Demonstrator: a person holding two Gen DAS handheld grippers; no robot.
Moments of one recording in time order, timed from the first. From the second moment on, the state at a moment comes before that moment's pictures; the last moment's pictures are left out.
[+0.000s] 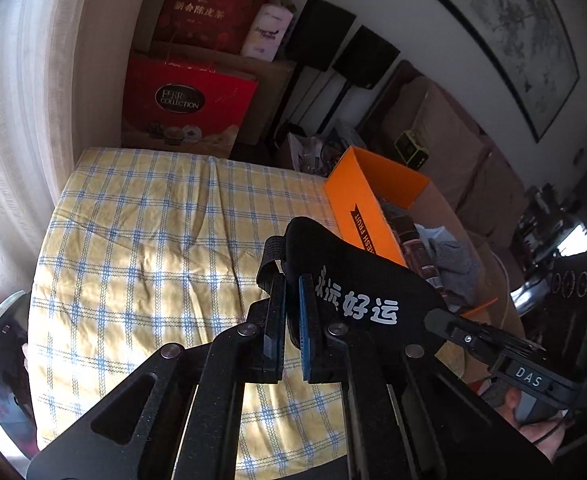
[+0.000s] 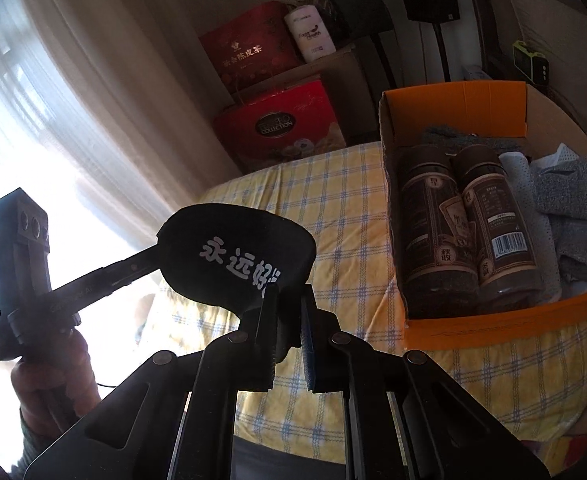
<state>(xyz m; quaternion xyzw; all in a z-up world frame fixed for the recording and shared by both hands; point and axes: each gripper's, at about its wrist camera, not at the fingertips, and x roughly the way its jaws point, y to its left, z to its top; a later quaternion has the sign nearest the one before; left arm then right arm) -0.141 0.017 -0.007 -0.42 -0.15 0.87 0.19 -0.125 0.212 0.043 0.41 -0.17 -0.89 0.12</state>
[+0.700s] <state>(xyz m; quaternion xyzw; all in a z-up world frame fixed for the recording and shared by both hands) -0.227 0.171 0.026 -0.39 -0.16 0.86 0.29 -0.187 0.343 0.111 0.37 -0.13 -0.92 0.01</state>
